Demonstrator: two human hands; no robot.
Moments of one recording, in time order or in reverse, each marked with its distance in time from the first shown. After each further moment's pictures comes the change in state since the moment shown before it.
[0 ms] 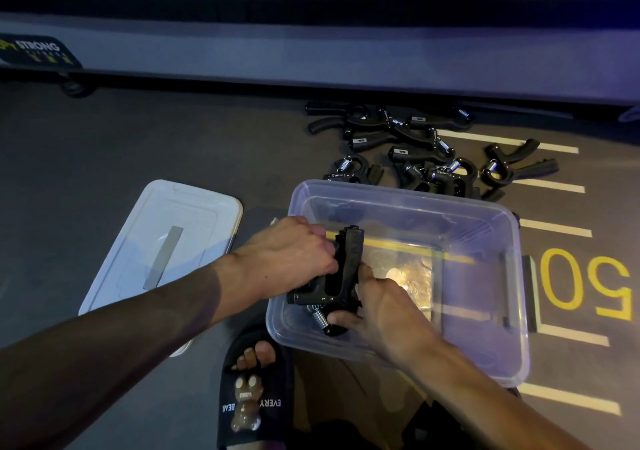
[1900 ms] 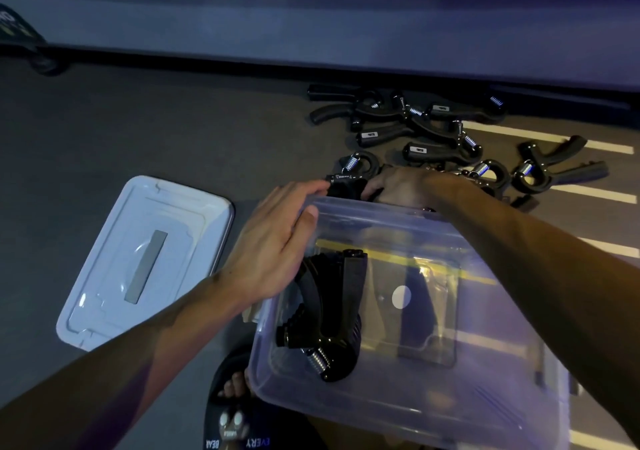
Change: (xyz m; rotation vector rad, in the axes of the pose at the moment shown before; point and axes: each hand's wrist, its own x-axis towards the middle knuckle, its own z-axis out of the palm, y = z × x) left_hand 0.028 -0.030 0.040 -0.841 0.658 -0.571; right_hand 0.192 0.030 -0.117 -0.224 -0.378 -0.008
